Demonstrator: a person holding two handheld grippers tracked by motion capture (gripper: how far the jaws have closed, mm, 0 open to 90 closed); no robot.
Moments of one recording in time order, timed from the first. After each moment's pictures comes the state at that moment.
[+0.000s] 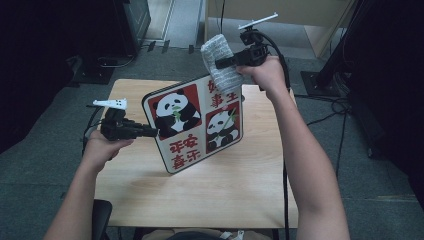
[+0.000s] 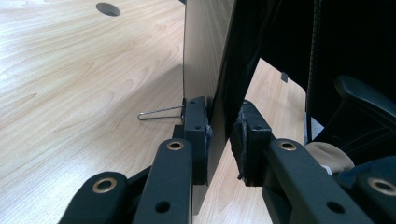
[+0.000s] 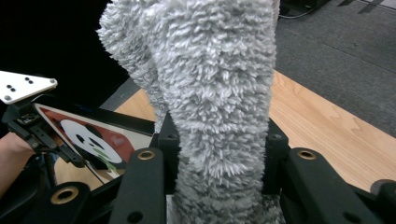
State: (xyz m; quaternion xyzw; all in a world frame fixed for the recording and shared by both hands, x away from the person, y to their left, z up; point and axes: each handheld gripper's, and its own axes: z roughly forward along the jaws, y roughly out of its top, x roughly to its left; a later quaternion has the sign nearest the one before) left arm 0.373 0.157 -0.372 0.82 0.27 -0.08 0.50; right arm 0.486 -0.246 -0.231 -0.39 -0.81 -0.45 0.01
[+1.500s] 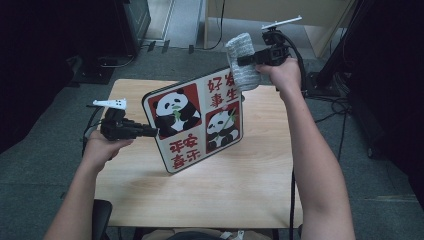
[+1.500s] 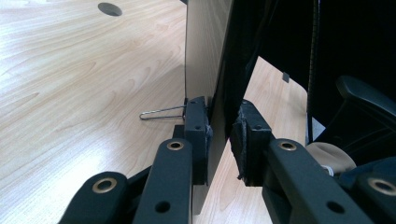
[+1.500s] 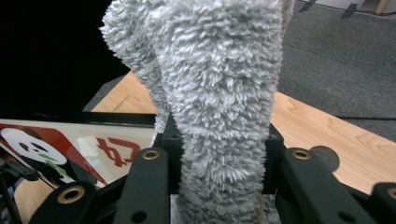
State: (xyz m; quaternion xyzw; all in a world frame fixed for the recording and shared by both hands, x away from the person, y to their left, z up) left arm 0.373 0.158 -0.373 0.82 0.27 -0.08 0.50; right arm 0.490 -0.299 -0.238 -0.46 -0.77 -0.43 -0.04
